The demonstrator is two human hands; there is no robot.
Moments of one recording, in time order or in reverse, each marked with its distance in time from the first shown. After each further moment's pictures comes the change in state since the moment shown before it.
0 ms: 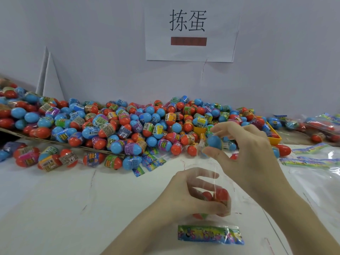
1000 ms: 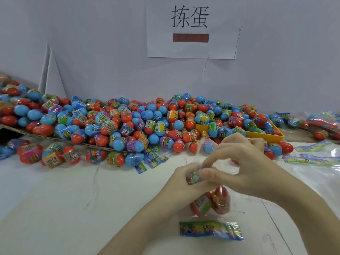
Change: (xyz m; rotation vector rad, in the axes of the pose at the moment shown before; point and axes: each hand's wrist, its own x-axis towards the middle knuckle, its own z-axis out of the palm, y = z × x) left_hand -0.001 0.003 -0.001 -0.093 0.065 0.050; right_hand -0.001 0.011 -0.009 0.104 -0.478 -0.133
